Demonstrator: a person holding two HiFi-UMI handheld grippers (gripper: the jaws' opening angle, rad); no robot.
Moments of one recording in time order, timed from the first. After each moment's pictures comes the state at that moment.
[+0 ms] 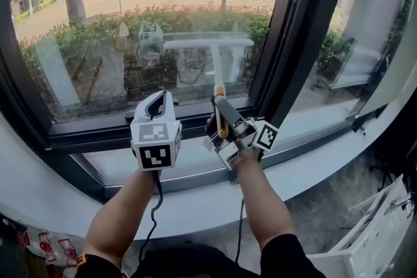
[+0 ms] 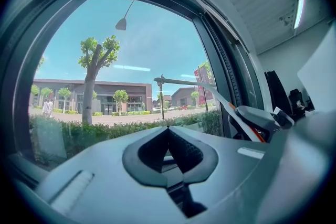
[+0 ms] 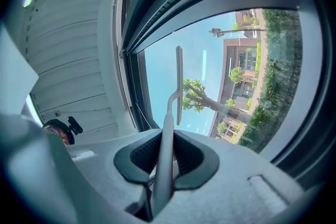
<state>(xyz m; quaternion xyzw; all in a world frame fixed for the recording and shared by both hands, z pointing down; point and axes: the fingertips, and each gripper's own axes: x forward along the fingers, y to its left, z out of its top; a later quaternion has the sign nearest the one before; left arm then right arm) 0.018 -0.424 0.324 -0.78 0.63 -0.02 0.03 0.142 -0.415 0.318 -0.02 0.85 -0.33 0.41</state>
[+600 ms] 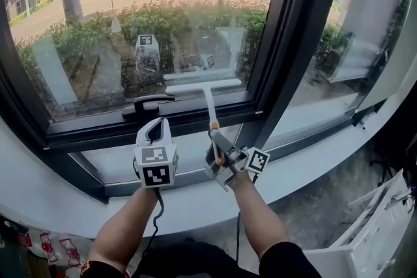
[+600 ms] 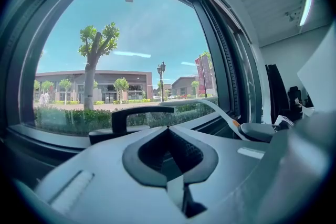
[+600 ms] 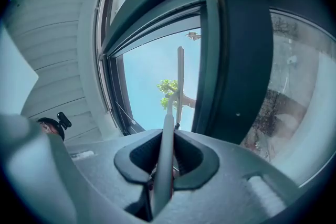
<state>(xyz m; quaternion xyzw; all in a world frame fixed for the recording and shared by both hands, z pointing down) 0.009 -0.408 0.424 -0.77 0.63 -0.07 -0.02 0.151 -0.399 0.459 -0.10 0.82 -0.42 0.38</state>
